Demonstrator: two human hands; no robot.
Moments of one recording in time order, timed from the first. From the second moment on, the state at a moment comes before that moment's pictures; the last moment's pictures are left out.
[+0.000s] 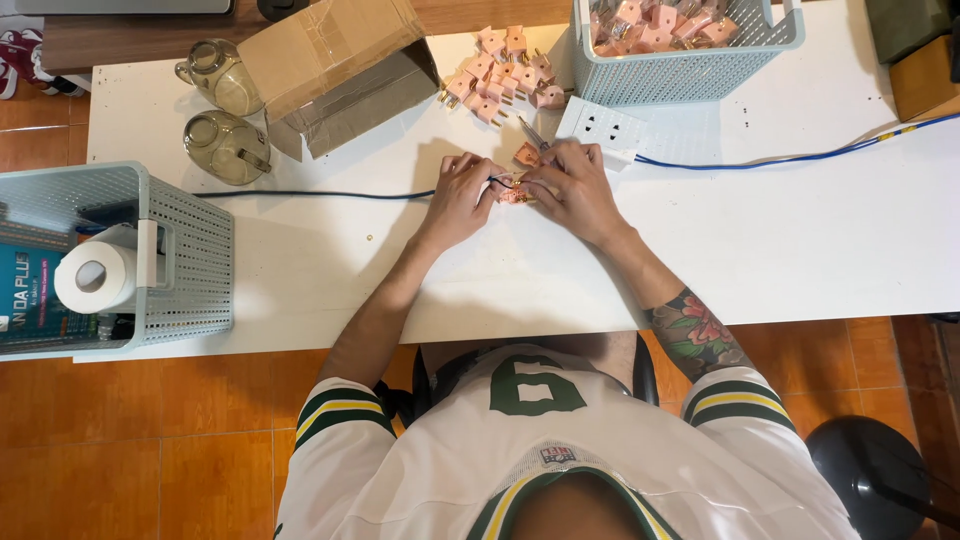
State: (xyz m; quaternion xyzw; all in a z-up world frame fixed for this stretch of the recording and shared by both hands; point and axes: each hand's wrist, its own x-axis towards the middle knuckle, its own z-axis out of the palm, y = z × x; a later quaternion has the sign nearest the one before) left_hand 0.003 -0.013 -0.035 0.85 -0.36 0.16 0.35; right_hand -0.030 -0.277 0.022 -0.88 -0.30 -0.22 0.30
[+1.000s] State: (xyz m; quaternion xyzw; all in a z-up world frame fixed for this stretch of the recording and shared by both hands) left_hand 0.002 -0.012 -0.038 0.83 -0.39 0.19 0.36; right_hand -0.030 -0.270 0.010 -0.86 -0.31 -0.25 0.32
